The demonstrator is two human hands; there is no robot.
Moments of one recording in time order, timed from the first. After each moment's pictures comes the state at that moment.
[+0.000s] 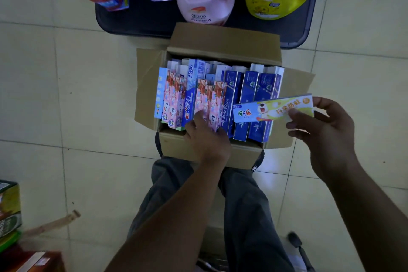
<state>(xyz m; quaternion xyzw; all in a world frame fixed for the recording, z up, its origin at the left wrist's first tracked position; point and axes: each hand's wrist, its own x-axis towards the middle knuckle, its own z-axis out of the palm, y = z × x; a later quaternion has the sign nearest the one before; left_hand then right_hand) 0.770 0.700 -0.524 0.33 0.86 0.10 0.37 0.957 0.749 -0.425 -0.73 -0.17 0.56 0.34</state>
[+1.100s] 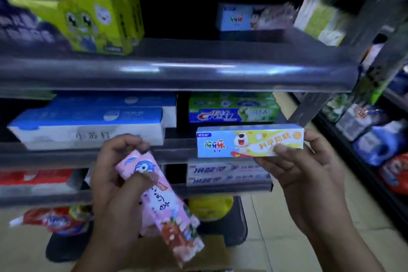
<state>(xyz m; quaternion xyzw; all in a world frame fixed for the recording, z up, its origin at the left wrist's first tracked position) 0.742 0.946 -0.282 0.49 0.37 0.67 0.40 0.995 0.923 -0.252 -0.42 -0.33 0.43 0.73</state>
